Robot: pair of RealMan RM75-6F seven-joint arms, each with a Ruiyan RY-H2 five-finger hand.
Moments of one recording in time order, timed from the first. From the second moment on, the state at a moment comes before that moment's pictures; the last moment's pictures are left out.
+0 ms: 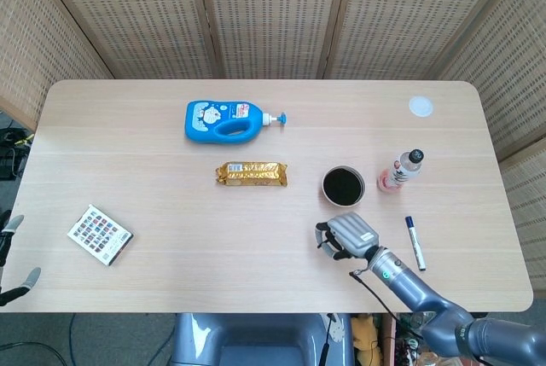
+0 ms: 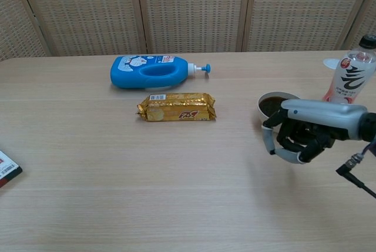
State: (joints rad) left arm 0.03 -1.13 0.01 -1.56 1.54 1.58 -0.03; right arm 0.66 -1.43 0.04 -1.51 -1.43 0.84 0.15
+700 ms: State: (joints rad) left arm 0.04 -1.14 0.01 -1.53 1.54 1.57 -0.05; right arm 0.71 -1.35 0.20 -1.59 -1.09 0.70 0.40
